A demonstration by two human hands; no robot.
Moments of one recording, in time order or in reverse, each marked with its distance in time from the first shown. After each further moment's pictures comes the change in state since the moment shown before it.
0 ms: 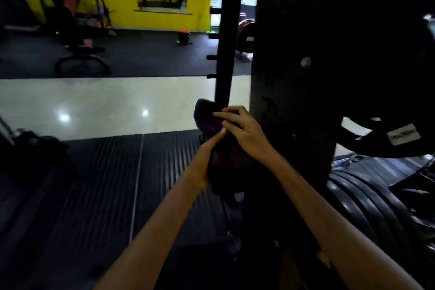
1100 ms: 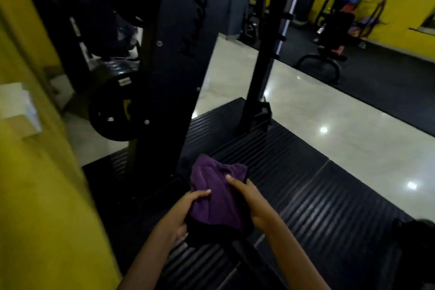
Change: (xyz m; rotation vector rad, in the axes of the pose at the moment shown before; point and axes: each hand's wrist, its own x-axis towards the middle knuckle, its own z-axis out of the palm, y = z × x) left_hand -0.357 0.084 -0.392 -0.318 1.005 0.230; right_hand -0.067 -0.240 0.485 0.672 -1.147 0.764
